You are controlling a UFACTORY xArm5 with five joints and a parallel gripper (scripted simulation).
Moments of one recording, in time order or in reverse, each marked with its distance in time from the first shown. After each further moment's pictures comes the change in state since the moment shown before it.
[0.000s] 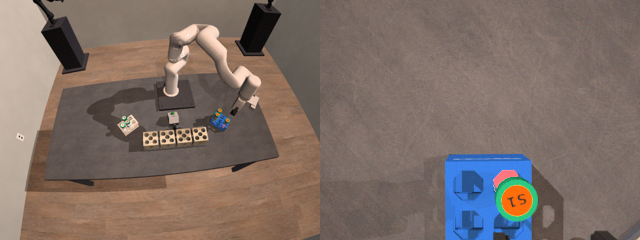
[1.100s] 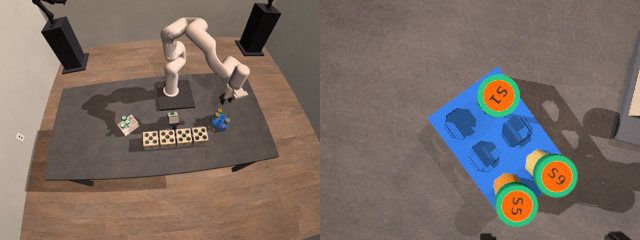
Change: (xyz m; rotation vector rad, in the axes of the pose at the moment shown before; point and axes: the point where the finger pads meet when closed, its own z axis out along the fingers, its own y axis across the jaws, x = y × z) arm -0.076 -0.038 0.000 -0.003 -0.012 0.629
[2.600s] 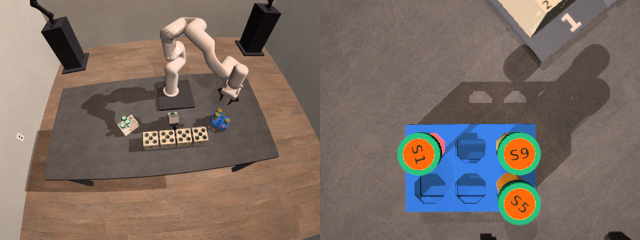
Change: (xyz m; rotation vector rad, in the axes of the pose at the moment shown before) arm -0.004 0.001 0.003 0.012 0.007 0.942
